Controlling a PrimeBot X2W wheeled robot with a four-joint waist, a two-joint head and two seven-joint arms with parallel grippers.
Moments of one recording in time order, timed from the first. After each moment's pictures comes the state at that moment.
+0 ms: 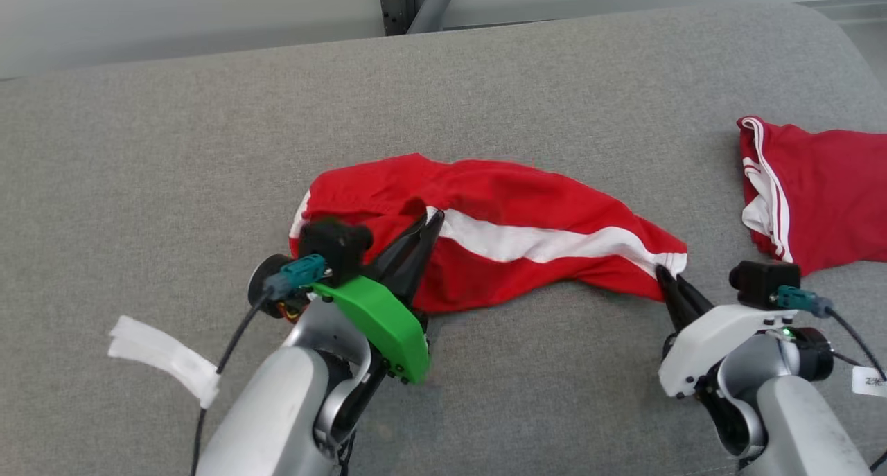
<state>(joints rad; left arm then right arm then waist) -0.38 0.07 -0.48 0.17 -0.43 -0.12 0.14 -0.20 -0.07 0.02 0.30 0.28 0.13 0.13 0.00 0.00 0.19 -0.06</state>
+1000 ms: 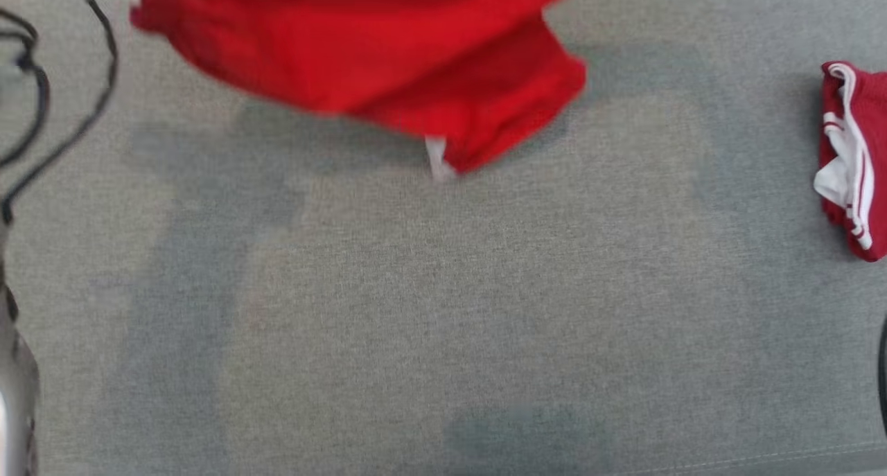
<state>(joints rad) -1.15 0.34 -0.19 0.00 -0.70 -0.06 0.60 -0.98 -0.33 -0.06 -0.13 0.60 0.13 0.67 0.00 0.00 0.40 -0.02</state>
